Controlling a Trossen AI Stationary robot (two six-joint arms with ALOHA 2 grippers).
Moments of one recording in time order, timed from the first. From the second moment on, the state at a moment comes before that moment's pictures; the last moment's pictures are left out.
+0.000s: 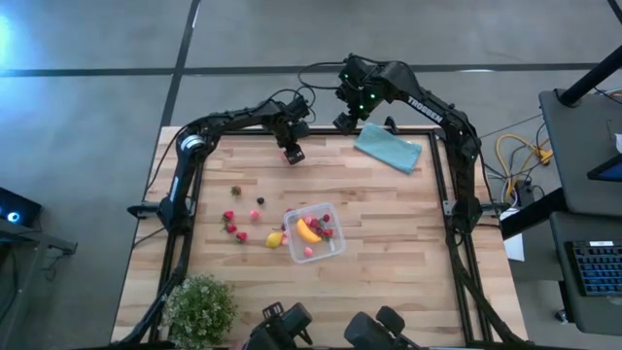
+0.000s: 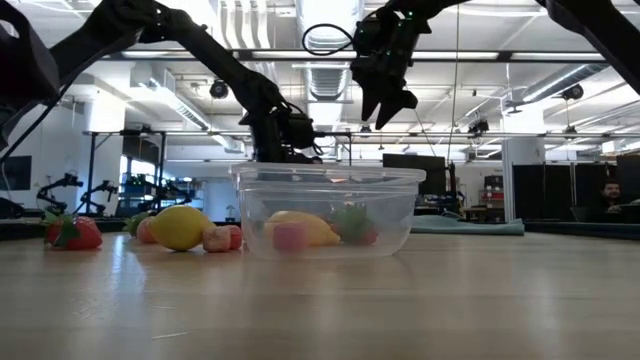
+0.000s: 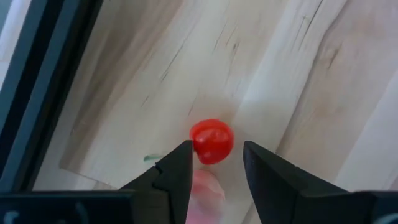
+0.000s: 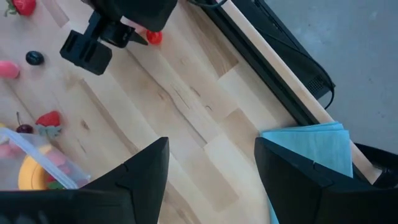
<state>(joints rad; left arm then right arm) 0.69 2.14 1.70 -0.88 0.12 0.24 -0.65 2.01 2.15 -1.32 -0.13 0.05</state>
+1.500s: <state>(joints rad) 0.69 2.13 1.72 -0.79 0.05 0.21 -0.65 2.01 2.15 -1.30 -0.13 0.05</state>
